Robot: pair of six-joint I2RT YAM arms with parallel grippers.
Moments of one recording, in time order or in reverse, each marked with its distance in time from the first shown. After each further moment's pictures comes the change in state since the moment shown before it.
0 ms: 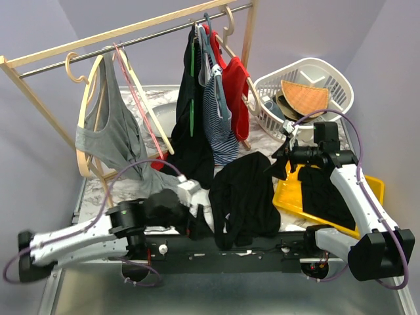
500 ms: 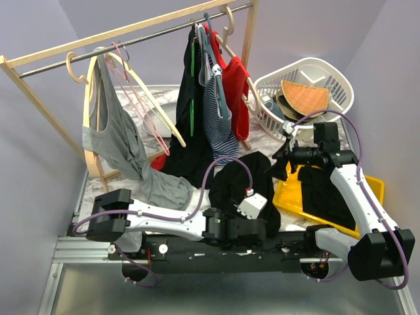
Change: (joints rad) left arm -0.509 1.008 0.544 0.028 -0.653 -0.033; right arm 0.000 0.002 0.001 -0.024 0.009 -0.028
